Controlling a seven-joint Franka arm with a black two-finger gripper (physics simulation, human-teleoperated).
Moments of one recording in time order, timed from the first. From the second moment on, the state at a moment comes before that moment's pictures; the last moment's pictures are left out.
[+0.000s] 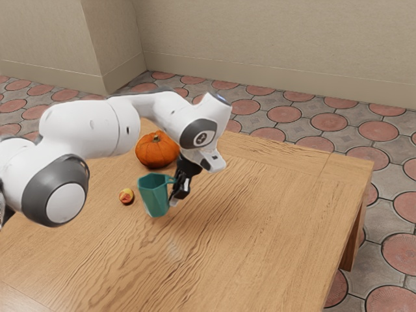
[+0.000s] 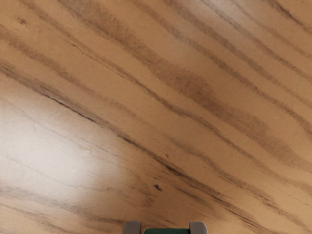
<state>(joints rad) -0.23 0.75 0.08 -1.30 0.26 1.63 0.71</state>
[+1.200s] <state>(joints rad) -0.24 0.52 0.08 -1.37 0.04 1.60 0.74</state>
